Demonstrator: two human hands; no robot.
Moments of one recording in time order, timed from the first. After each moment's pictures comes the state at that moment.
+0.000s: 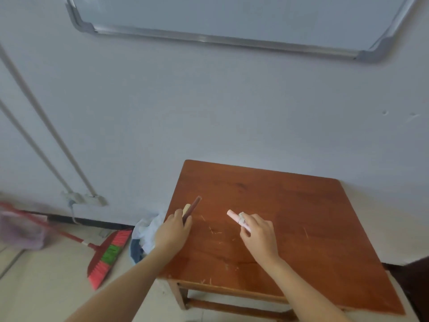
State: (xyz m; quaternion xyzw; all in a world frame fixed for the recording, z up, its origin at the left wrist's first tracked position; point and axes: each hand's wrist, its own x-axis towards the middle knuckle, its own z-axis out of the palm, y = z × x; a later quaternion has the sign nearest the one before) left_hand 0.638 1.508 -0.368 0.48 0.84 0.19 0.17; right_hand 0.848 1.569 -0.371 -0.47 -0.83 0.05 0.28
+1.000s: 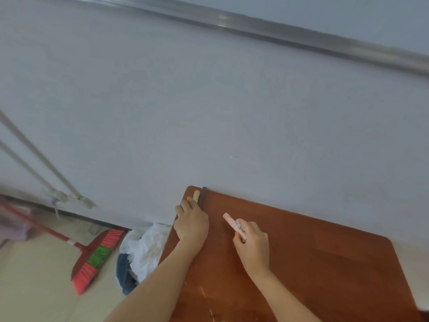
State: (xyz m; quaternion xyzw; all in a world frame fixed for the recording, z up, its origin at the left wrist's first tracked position) left_hand 0.600 1.709 -0.399 0.39 0.91 0.08 0.14; right_hand 0.747 1.721 -0.400 -0.51 -0.81 0.13 0.27
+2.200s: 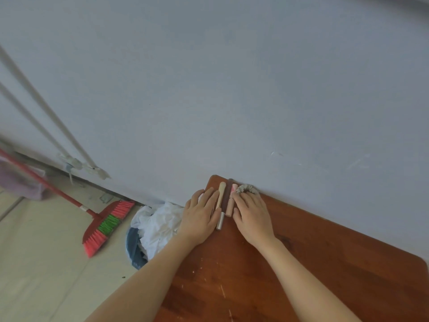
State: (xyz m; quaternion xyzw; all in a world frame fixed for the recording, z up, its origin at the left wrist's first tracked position) left_hand 0.547 1.679 -0.427 0.57 0.77 0.24 0.16; right_hand 0.682 1.766 -0.410 -0.36 -0.93 0.00 0.10
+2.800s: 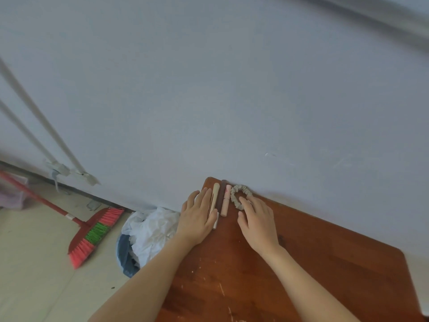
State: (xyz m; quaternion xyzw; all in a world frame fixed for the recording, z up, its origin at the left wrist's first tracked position) left_hand 0.549 1.676 -0.425 0.54 0.77 0.26 0.21; right_hand 0.700 1.751 -0.392 -0.43 -0.90 -0.01 0.10
